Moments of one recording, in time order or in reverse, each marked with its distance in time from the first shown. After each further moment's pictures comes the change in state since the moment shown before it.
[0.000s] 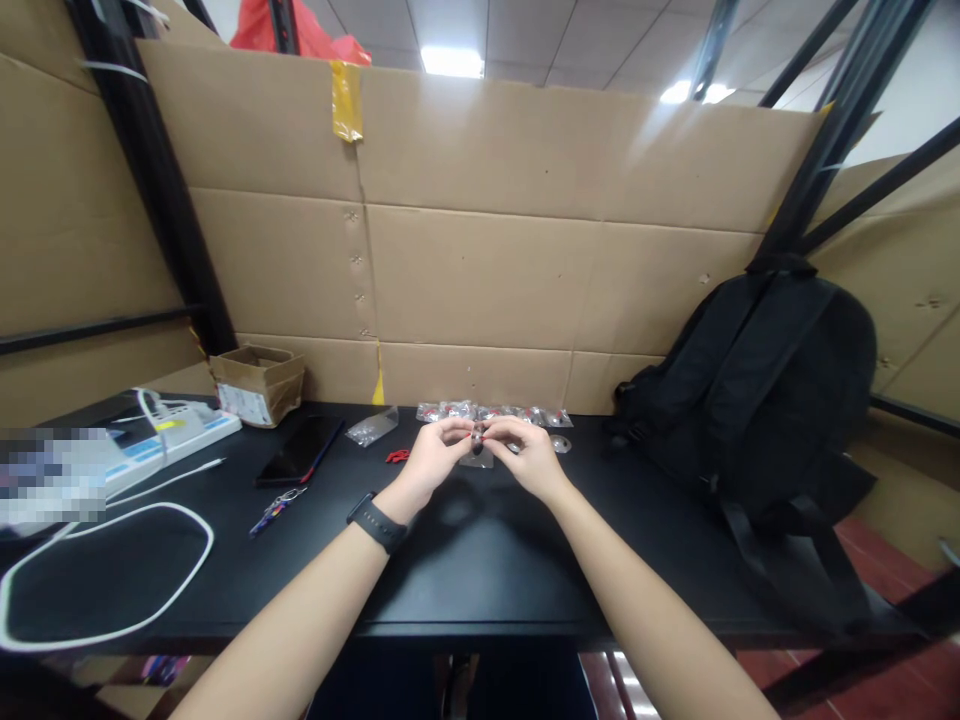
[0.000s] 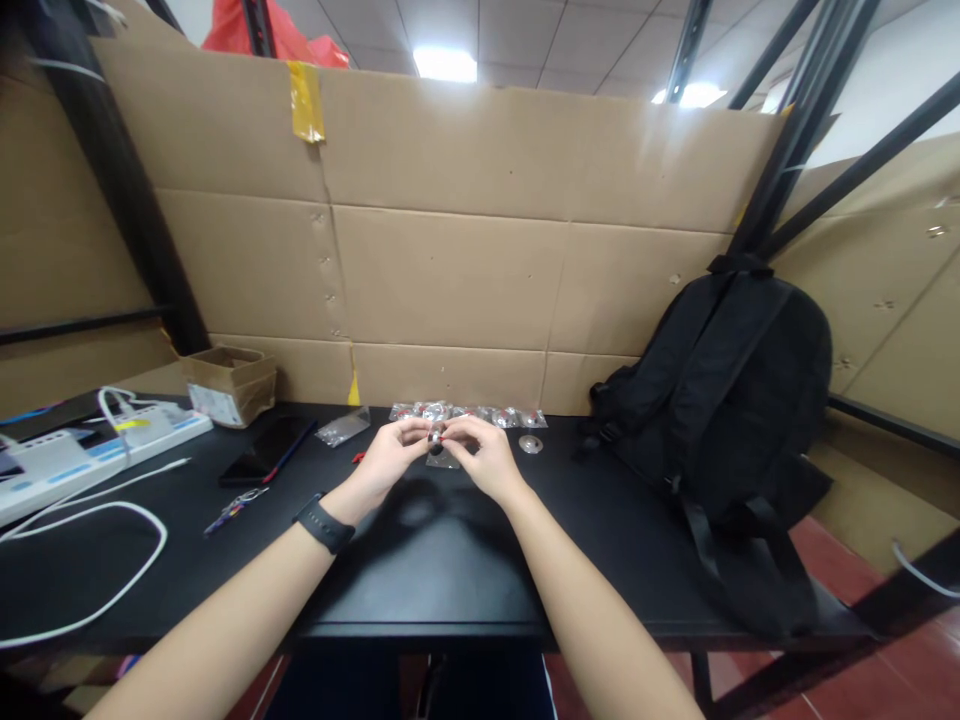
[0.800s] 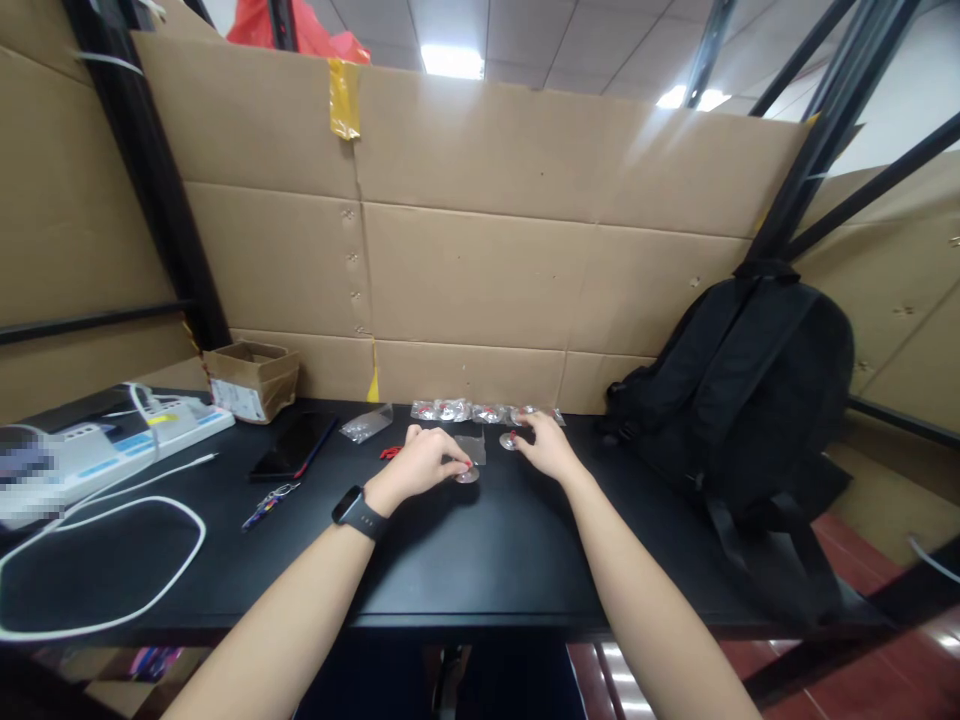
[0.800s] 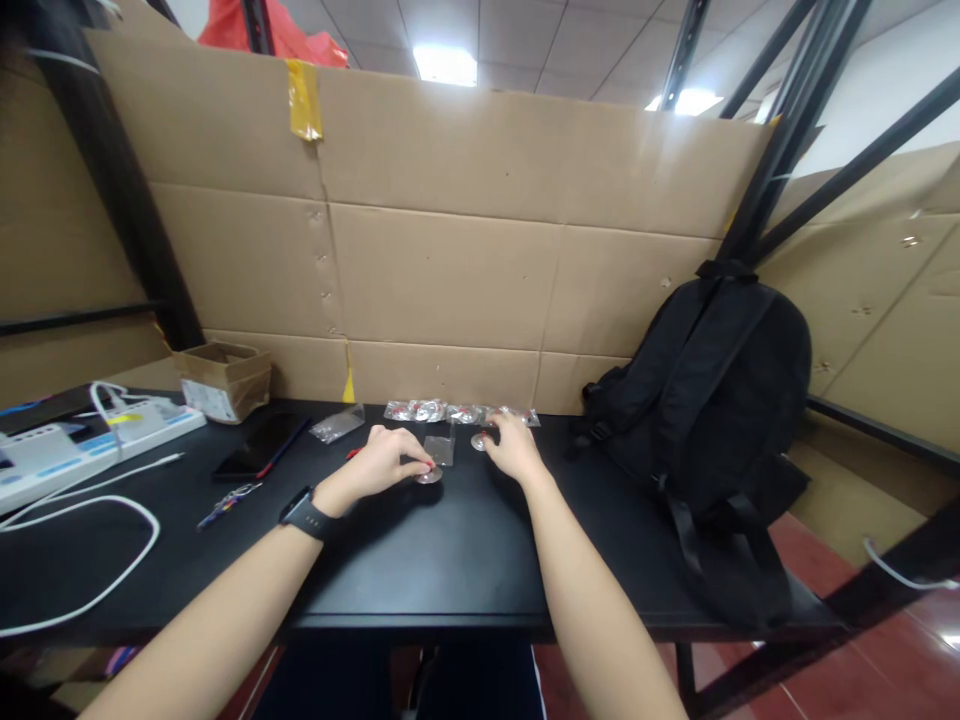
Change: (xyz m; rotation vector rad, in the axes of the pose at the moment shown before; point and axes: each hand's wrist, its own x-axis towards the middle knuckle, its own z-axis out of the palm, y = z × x) left_hand -0.006 0.013 -0.022 1.036 -0.388 0.279; right_hand -0.003 0.065 -0.054 -0.722 -0.041 0.225
